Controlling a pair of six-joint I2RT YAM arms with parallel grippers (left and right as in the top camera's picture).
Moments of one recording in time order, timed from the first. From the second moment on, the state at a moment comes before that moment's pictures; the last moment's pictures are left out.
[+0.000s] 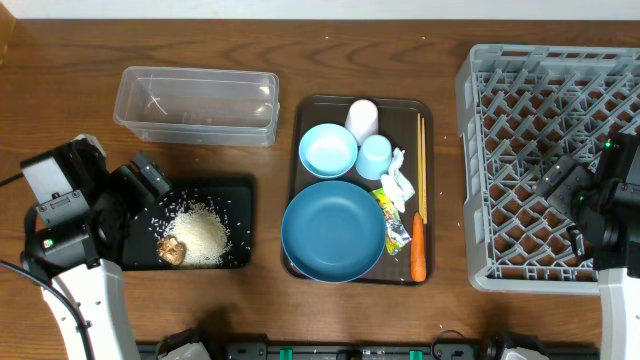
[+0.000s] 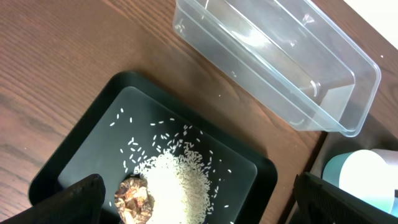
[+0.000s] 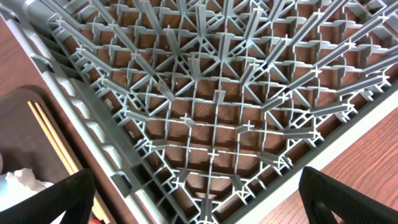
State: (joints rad) left arm 0.43 1.07 1.05 -0.90 0.18 -0.28; right arm -0.20 1.07 1.18 -1.10 0.22 0.47
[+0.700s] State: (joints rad) left arm 0.31 1.07 1.05 -1.07 0.67 -0.48; right arm -0.20 1.07 1.18 -1.10 0.22 0.47
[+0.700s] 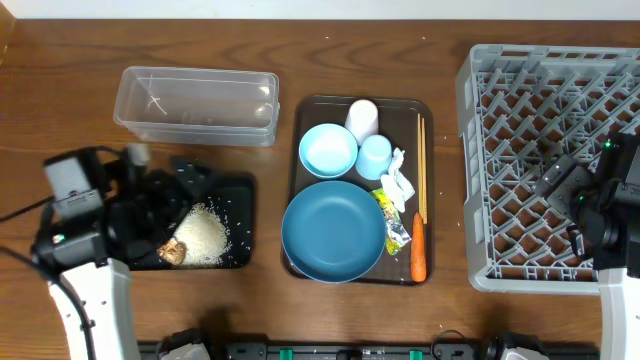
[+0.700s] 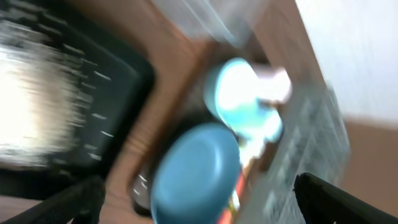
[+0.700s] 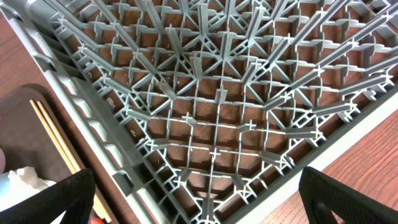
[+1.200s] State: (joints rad) left arm -0.54 1.12 1.05 -0.89 0.37 -0.61; right arm -0.20 1.07 1.18 -1.10 0.21 0.47
